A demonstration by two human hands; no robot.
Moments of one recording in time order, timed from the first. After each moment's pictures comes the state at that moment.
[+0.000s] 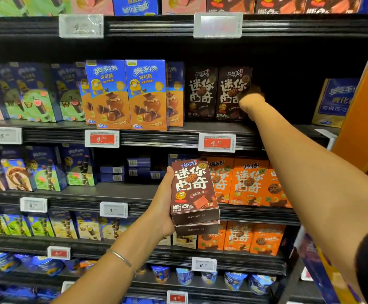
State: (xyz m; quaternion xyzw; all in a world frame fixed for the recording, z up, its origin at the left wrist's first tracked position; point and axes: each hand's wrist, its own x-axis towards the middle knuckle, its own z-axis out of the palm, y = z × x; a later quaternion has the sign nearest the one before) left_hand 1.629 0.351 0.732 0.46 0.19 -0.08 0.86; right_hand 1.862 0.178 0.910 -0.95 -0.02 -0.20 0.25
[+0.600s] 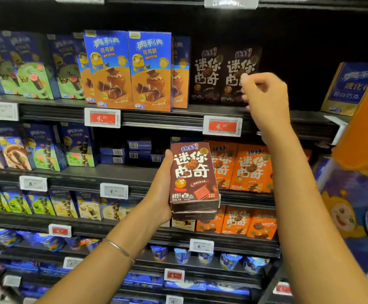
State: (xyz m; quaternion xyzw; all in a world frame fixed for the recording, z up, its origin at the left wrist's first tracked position) left_hand 1.622 0.356 0.724 0.47 0.16 -0.04 0.86; right_hand 1.717 0.178 0.861 -0.75 -0.14 -0.31 0.57
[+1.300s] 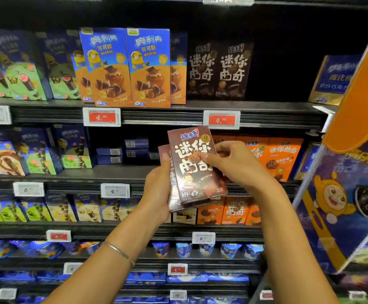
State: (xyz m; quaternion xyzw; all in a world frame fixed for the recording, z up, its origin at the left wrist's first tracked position) left_hand 1.606 0.368 0.725 0.56 0.17 0.06 0.81; right_hand 1.633 0.198 0.784 -0.85 -0.15 0.00 0.50
